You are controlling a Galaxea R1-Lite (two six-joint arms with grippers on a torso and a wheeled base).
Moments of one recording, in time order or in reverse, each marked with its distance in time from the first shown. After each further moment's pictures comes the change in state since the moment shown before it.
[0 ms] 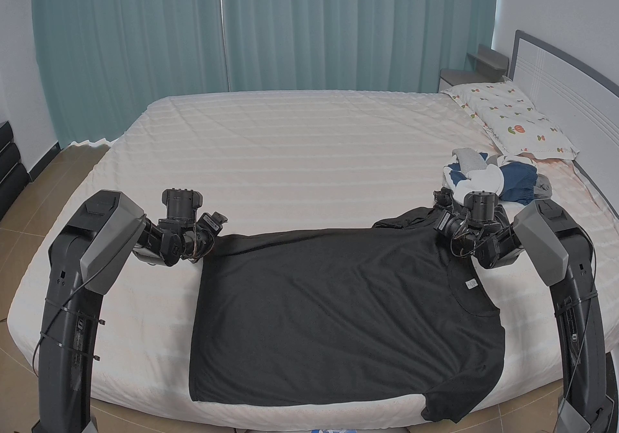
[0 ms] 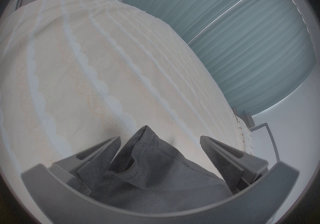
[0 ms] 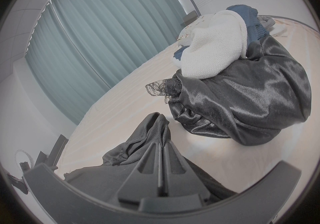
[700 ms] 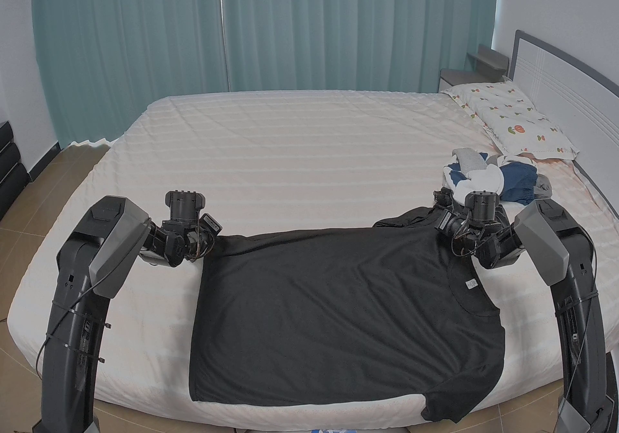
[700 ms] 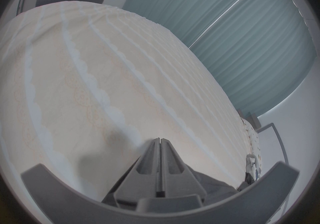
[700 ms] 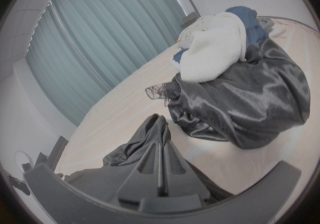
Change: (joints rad) left arm 0.000 0.058 -0.083 0.016 0.074 0.038; right arm -0.006 -0.003 0.008 -0.013 -0.004 0.003
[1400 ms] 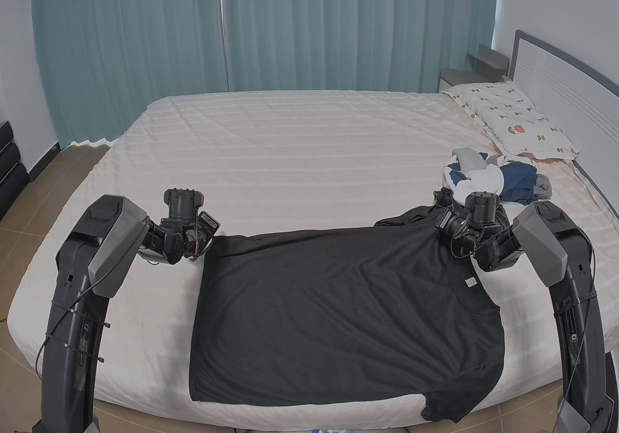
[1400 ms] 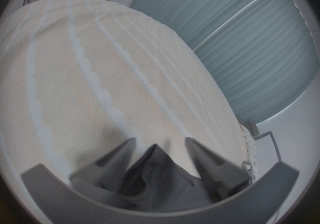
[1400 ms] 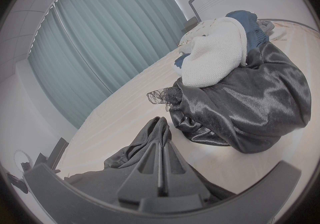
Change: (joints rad) left arm 0.003 0.000 -0.022 0.026 -0.006 -0.068; right arm 0.003 0.012 0.007 -0.070 -0.014 0.000
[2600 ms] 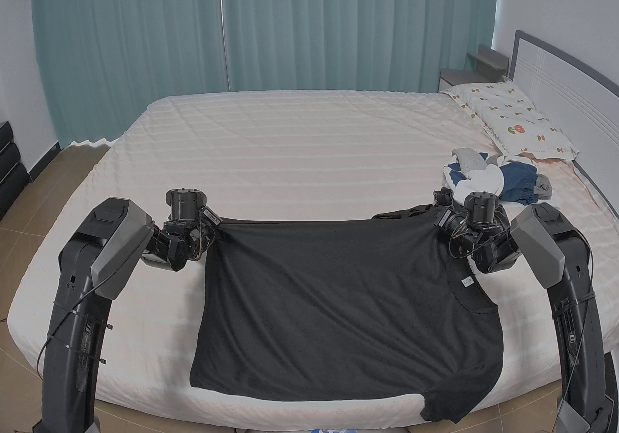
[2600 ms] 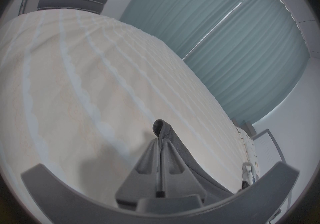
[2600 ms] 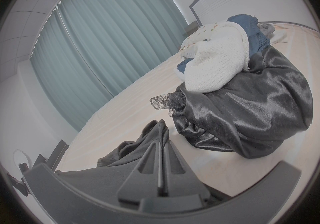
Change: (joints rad) left arm -0.013 0.002 0.049 -0.176 0.081 0.070; right arm 0.004 0.016 -0.011 -0.046 -0.018 0.001
